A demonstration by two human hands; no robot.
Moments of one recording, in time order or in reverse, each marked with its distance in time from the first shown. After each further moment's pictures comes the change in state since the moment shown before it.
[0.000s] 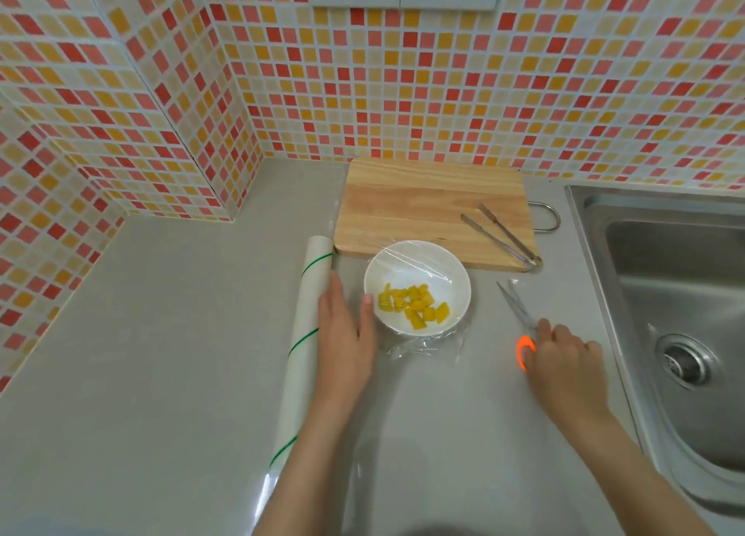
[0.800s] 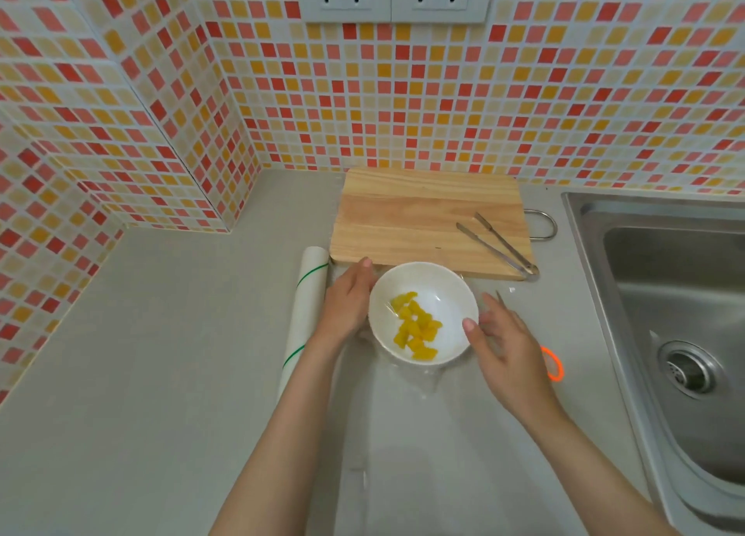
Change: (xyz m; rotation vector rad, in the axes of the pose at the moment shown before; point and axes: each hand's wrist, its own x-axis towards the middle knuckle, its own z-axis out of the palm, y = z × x) left_hand 0.071 0.011 0.012 -0.179 -0.249 -0.180; right_hand 0.014 -0.049 -0.033 1.063 -0.172 0.126
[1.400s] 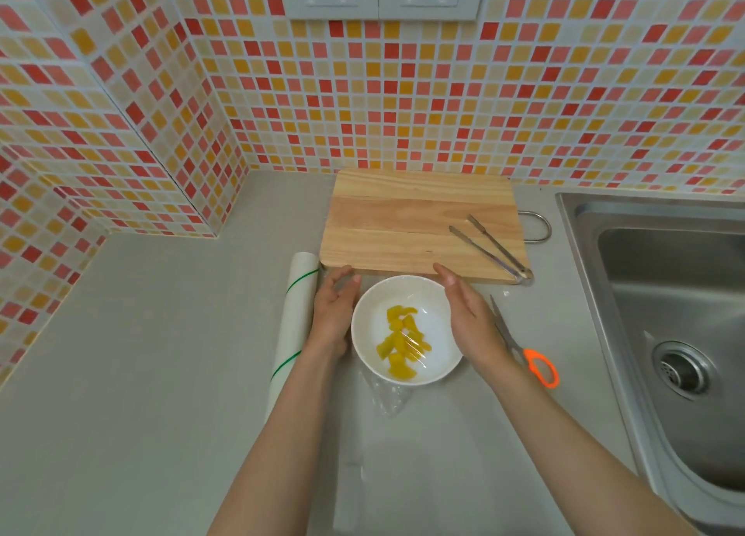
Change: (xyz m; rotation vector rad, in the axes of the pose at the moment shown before) left_hand 0.025 -0.031 0.014 -0.479 0.117 -0.146; right_hand 0.060 -0.001 0.034 0.345 -0.155 0.143
